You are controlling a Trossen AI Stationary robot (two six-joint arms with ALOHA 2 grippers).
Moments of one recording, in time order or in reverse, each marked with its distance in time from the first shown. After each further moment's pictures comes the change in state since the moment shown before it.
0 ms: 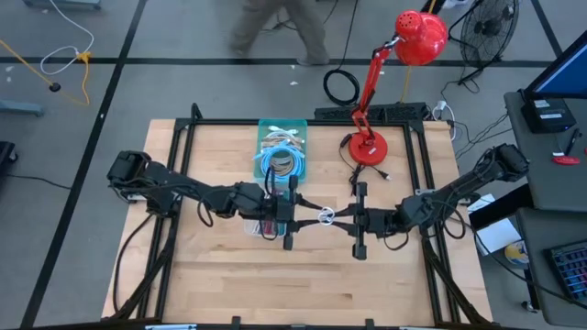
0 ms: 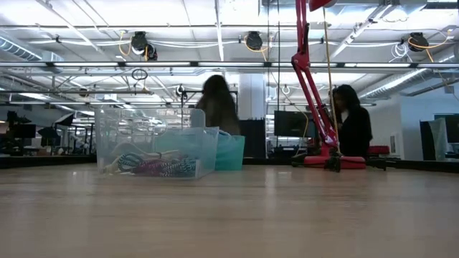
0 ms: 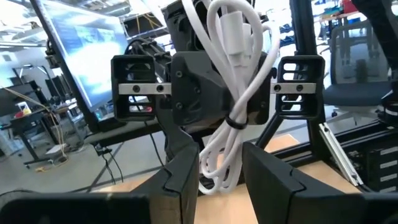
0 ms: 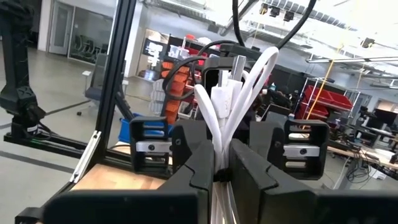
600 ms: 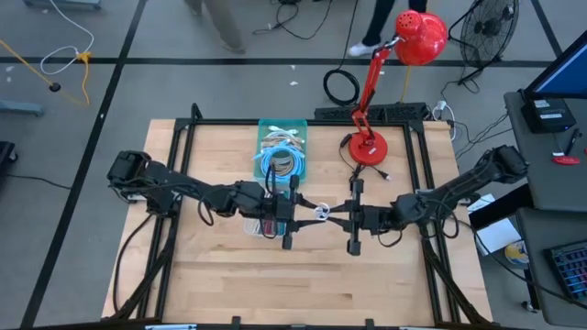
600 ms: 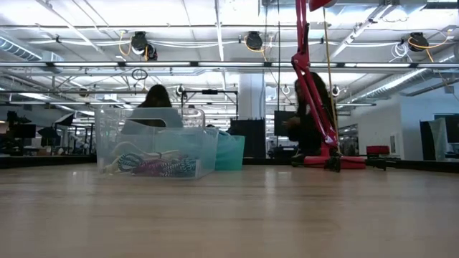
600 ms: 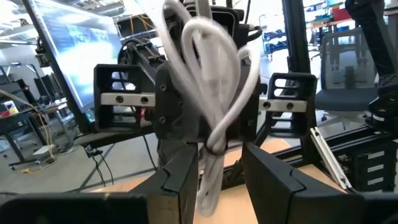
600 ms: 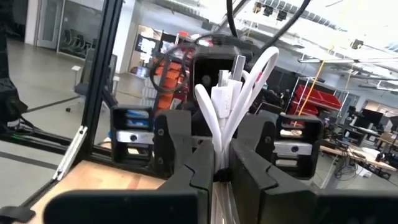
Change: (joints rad) left arm 0.003 0.000 0.000 0.001 0.045 -0.028; right arm -0.047 0.030 0.000 0.030 -0.005 -0.018
